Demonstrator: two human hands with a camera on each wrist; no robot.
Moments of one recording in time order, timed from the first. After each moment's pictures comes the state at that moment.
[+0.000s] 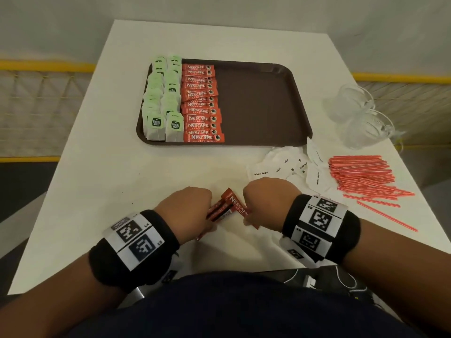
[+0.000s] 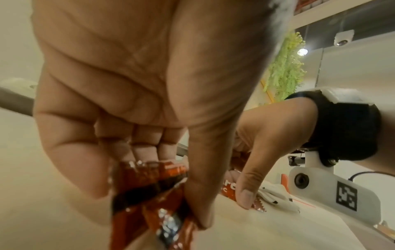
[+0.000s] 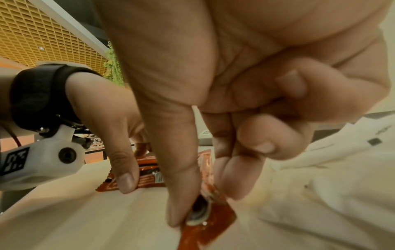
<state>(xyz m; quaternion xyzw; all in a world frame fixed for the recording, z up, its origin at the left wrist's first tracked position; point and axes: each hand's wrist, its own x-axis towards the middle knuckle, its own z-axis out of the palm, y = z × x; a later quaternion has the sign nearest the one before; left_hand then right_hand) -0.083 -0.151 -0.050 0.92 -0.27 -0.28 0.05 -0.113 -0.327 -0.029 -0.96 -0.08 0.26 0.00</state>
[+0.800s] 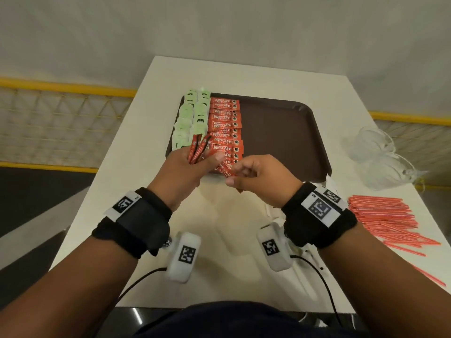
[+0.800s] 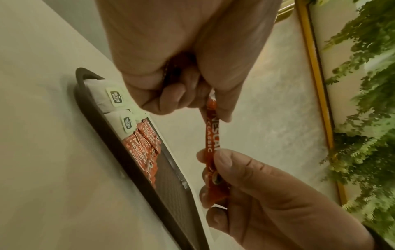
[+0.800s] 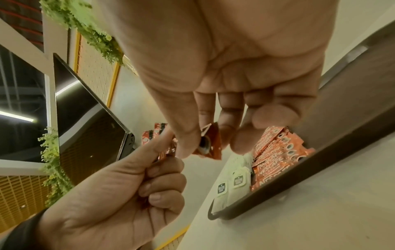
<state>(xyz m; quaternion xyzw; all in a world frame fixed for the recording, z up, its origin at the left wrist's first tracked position) -0.018 -0.124 -0.006 0.73 -0.06 -0.14 0.66 -0.039 -0.311 -0.005 -0.88 -0.06 0.10 0.47</state>
